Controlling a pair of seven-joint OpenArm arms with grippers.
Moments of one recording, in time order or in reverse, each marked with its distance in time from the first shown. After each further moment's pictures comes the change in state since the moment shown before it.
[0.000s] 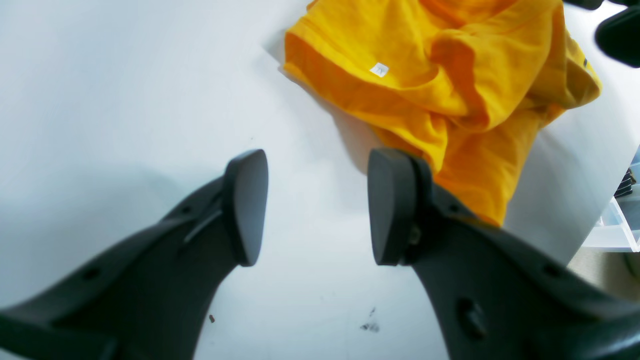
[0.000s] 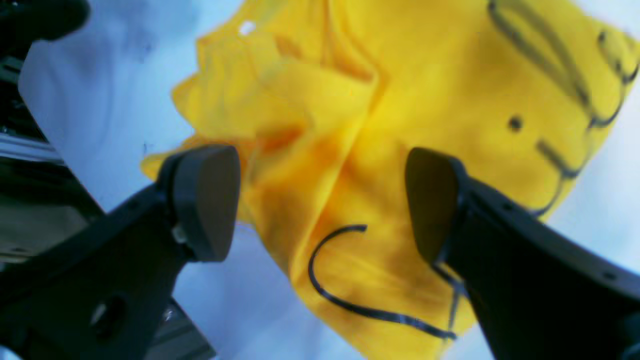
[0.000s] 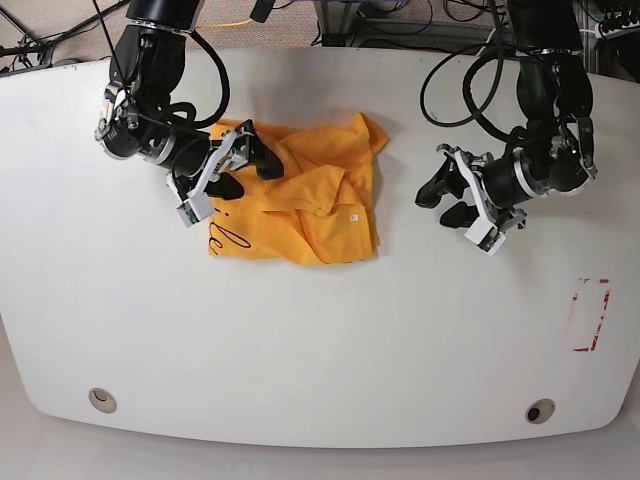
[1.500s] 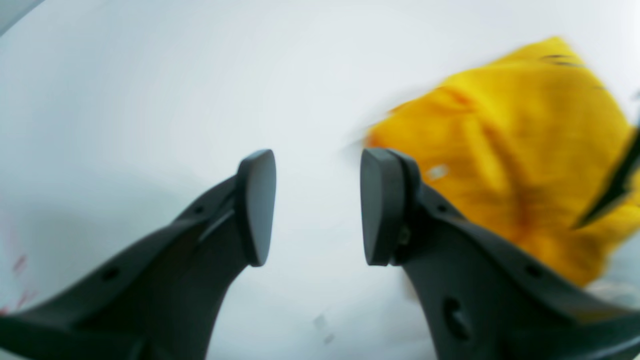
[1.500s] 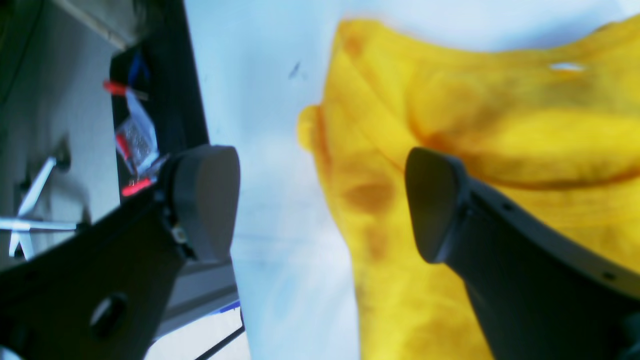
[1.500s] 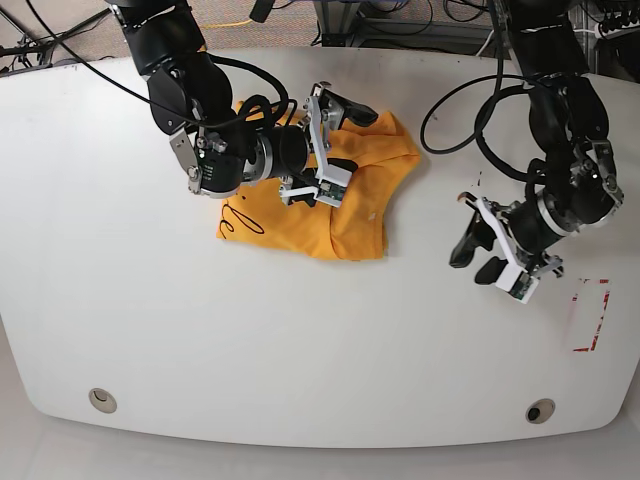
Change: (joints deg) left arm -8.3 0.7 -5.2 3.9 8.2 -0.2 -0.4; right arm 10.8 9.4 -41.7 0.4 2.2 0.0 0.4
